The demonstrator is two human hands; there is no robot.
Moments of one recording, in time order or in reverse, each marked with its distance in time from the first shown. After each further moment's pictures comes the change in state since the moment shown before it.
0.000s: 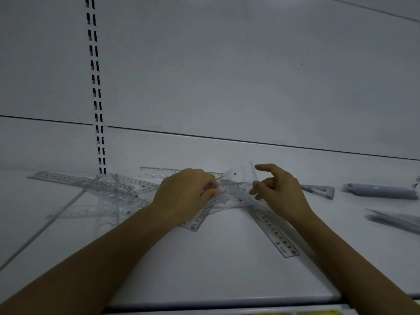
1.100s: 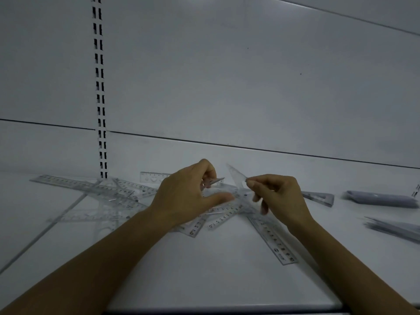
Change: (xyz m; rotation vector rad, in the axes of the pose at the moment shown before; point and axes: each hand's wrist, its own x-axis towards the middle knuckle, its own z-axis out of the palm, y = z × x) left_hand 0.000 0.008 -0.010 -0.235 0.119 -0.041; right_hand -0.002 -0.010 -0.004 0.297 0.022 -0.023
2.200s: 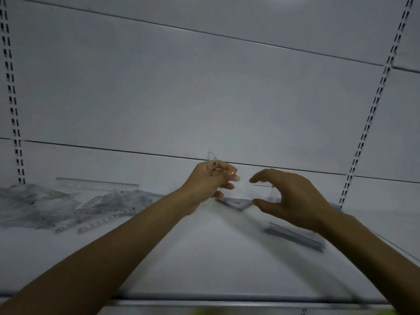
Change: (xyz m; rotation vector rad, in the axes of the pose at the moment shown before) left_hand 0.094 0.204 0.155 -0.820 -0.109 -0.354; right_hand 0.002 0.052 -0.259 -0.850 -0.224 -0.489
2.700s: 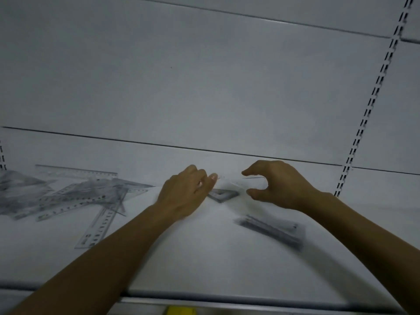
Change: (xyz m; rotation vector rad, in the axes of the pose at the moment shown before) left_hand 0.018 -0.064 0.024 1.018 0.203 0.323; right_hand 0.013 0.077 0.023 0.049 -0.104 -0.010
